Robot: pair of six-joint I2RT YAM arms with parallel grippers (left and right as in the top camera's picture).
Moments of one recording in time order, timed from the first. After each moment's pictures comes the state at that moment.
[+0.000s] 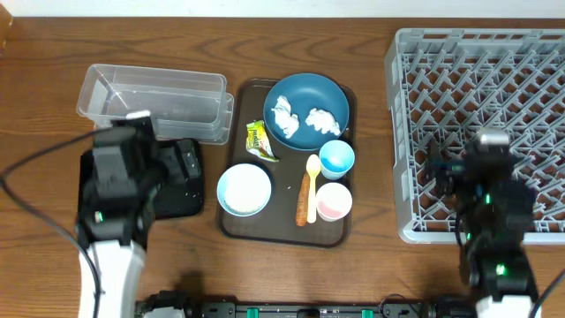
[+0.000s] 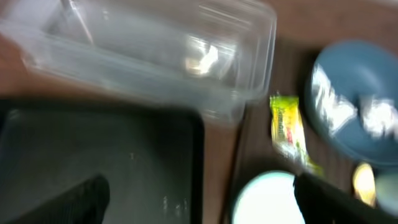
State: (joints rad) left arm 0.08 1.06 0.94 -0.73 0.10 -0.17; right arm 0.00 0.76 0.58 -0.19 0.01 0.00
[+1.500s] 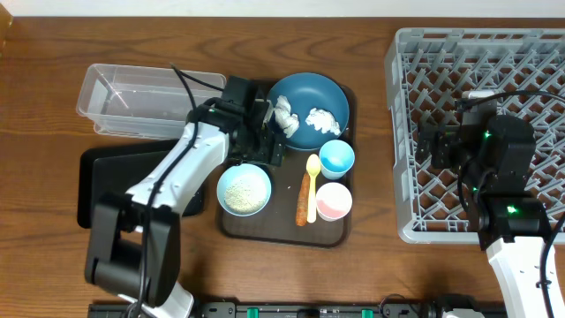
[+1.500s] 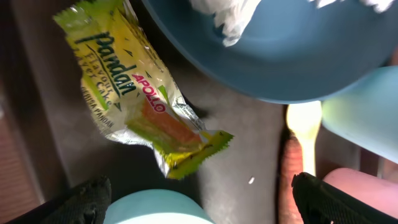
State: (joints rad) left arm -0.33 1.76 1.21 -0.73 0.26 -0.16; right arm 0.00 1.04 0.84 -0.38 -0.06 -0.01
